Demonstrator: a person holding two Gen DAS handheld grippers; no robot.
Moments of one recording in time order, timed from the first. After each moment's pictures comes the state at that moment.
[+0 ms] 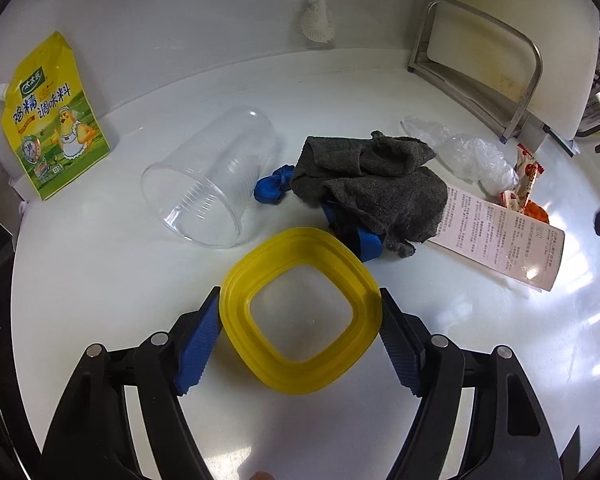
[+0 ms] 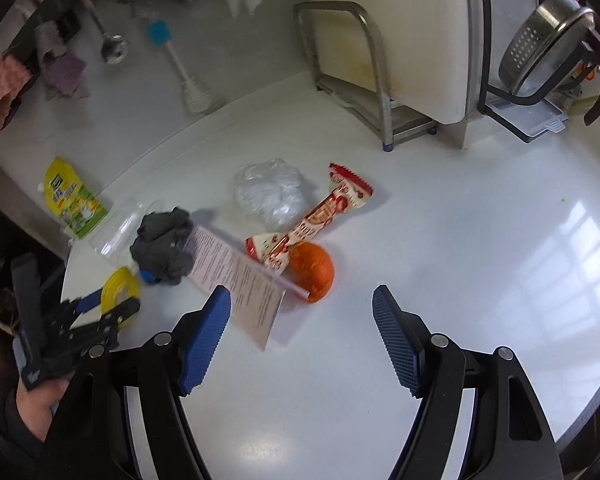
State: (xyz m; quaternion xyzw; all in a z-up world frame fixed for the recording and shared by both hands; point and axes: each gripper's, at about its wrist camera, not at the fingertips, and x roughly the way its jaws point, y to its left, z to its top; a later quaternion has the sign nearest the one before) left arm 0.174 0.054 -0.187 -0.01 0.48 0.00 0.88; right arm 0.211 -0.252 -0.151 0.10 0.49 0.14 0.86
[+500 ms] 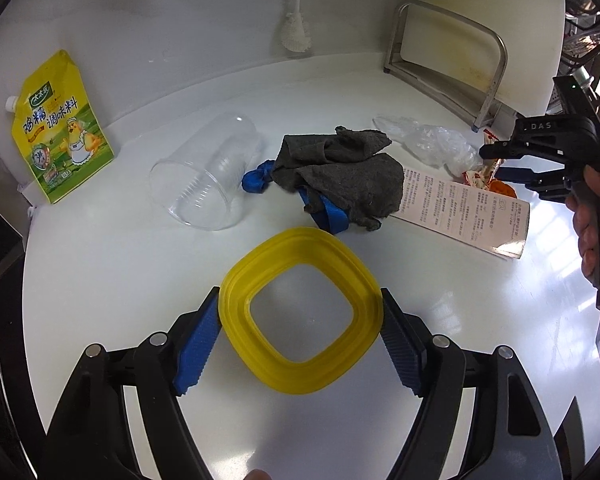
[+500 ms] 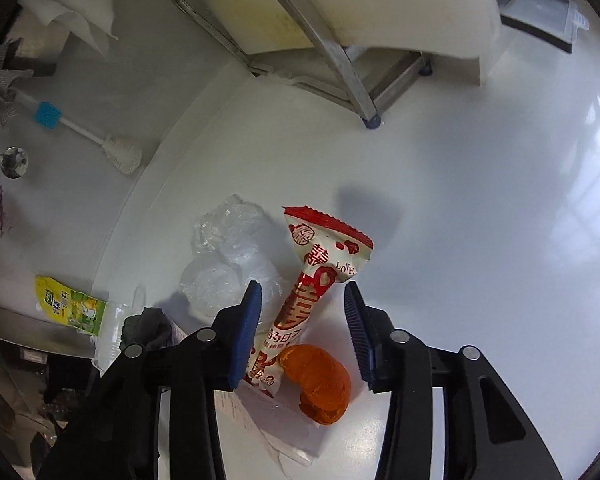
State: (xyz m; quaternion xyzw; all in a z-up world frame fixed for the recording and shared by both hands) left arm 0.146 0.042 -0.170 0.01 0.48 -0.02 0.88; right arm 0.304 -0.260 -0.215 0.27 0.54 0.10 0.79
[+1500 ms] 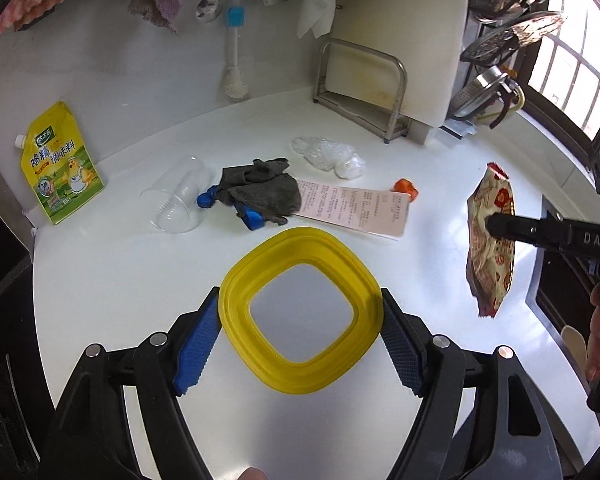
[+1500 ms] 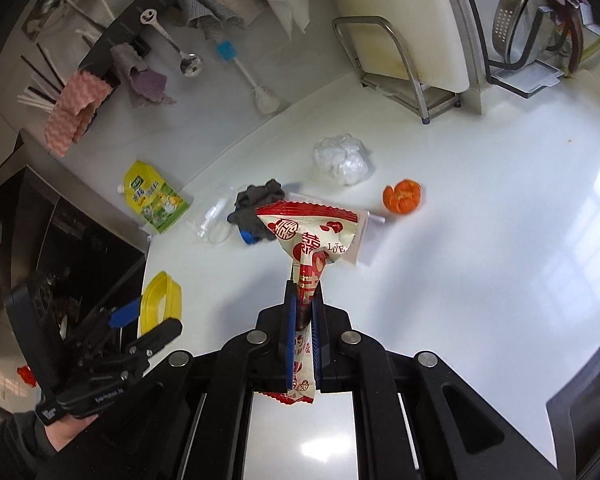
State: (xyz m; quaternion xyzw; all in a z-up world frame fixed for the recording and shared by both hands) left arm 0.060 0.001 -0.103 0.01 0.44 -0.10 0.89; right arm 0.090 -0.246 -0.111 0.18 0.46 0.22 0.84
